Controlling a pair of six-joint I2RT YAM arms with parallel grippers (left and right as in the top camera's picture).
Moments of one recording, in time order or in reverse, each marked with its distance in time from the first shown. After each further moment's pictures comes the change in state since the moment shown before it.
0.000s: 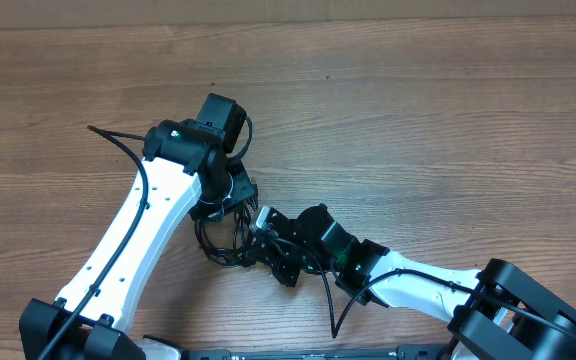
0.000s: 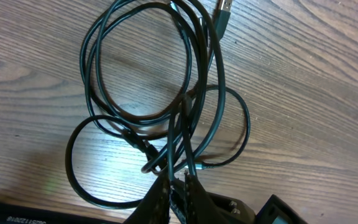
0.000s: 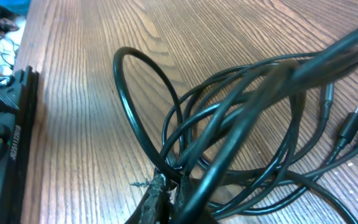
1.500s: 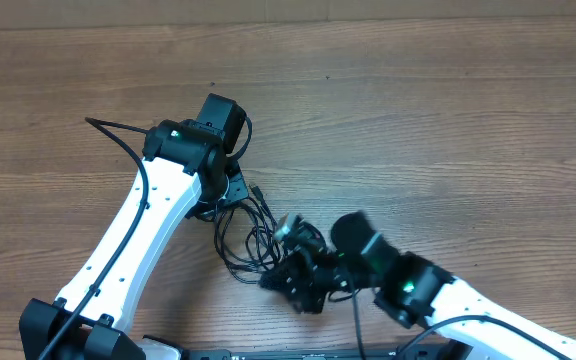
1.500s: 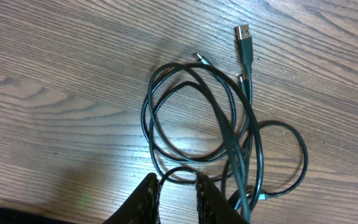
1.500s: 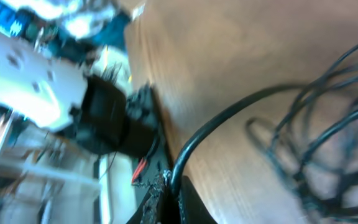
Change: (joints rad) left arm 0.000 0.000 0.000 -0.004 -0.109 0.070; right arm 0.032 -0.432 0.001 -0.426 -0.207 0.300
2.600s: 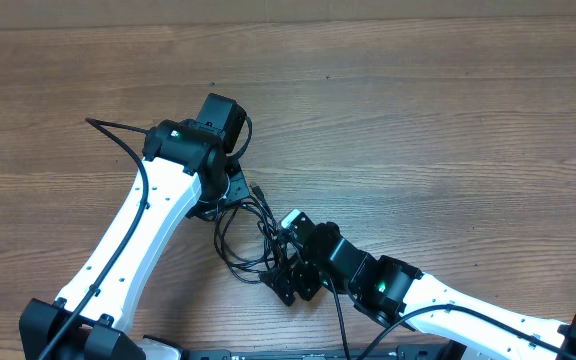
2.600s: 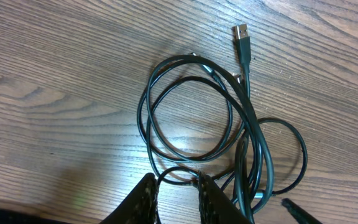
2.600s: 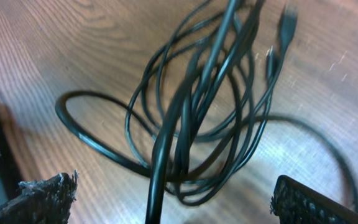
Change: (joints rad) left arm 0.000 0.000 0.000 0.005 0.011 -0.003; right arm 0.053 0.125 0.000 -0.071 0.523 -0.063
